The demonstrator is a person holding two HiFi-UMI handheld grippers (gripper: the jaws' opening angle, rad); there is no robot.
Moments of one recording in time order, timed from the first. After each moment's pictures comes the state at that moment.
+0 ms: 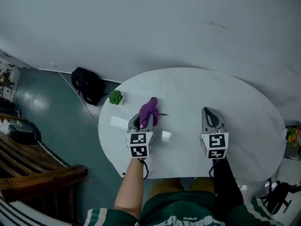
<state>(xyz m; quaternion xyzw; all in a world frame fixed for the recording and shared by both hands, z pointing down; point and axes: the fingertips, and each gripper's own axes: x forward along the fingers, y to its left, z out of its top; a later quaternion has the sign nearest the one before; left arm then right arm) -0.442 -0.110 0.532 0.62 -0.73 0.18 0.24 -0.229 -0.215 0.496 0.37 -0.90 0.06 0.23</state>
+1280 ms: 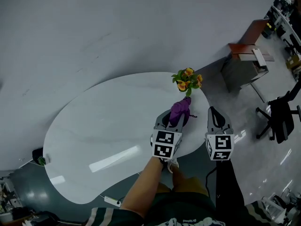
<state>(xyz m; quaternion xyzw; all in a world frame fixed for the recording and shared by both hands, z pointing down) 0.350 -0.196 0.509 0.90 -0.33 0.18 0.21 0.469 -0.162 0.467 0.69 -0.68 0.10 0.21</state>
